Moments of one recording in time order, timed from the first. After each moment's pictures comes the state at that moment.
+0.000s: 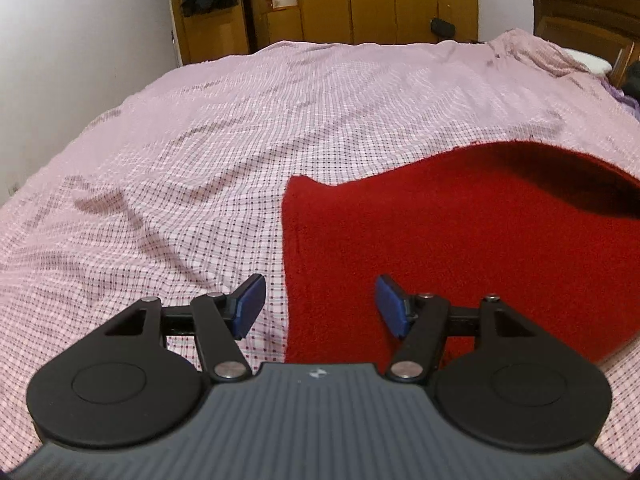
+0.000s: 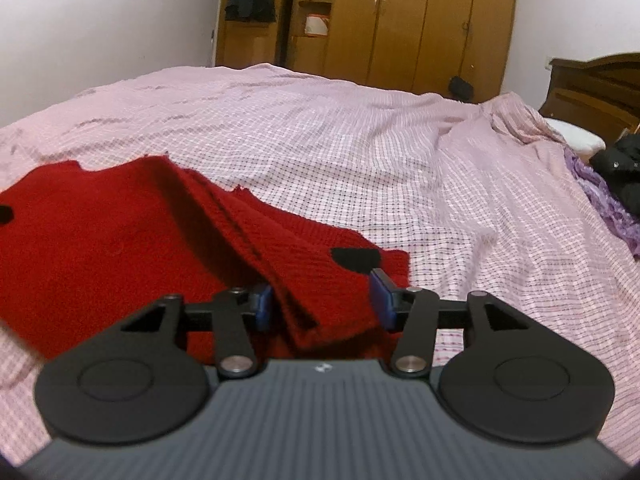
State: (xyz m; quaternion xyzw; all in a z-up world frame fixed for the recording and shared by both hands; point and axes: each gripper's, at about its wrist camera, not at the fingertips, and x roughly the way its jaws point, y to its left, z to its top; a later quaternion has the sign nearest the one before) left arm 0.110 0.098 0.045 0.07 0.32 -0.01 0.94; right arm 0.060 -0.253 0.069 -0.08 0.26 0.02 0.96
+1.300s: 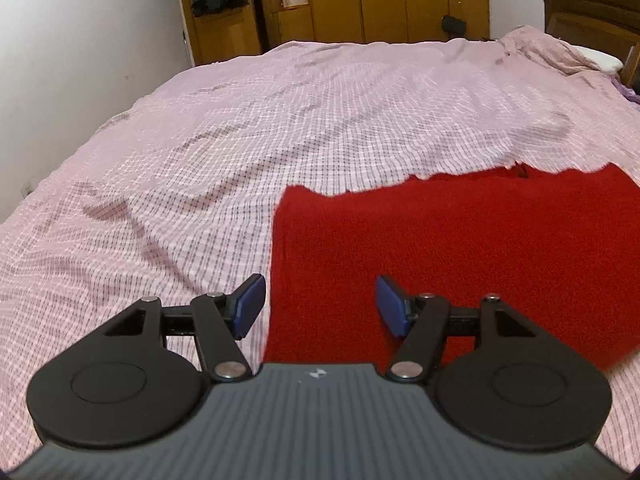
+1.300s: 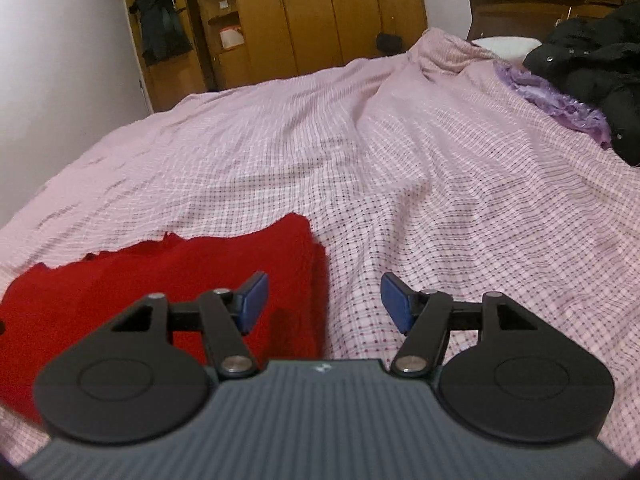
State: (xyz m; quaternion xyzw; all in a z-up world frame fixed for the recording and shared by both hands) left arm 0.121 0.082 0.054 0.07 0.33 0.01 0.94; right arm 0.084 -0.328 0.069 0.12 0.29 -0.04 0.95
